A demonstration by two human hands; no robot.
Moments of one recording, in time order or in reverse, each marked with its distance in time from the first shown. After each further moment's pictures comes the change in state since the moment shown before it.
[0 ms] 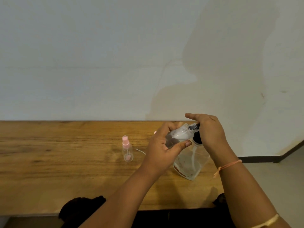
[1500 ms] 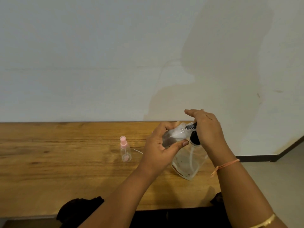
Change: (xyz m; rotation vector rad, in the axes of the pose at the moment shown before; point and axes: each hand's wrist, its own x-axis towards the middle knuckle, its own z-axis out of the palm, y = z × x) left_hand -0.002 0.003 0.000 -0.063 0.007 0.015; right_hand -0.006 -0.010 -0.004 0.238 0.034 0.039
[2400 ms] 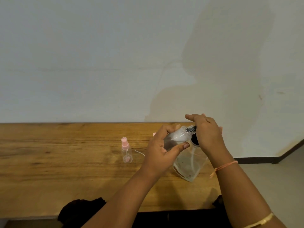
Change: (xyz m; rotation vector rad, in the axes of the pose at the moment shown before) left_hand -0.002 -0.007 0.000 0.055 0.005 -0.025; right_hand -0.001 0.003 0.001 -0.446 -0.060 -0.044
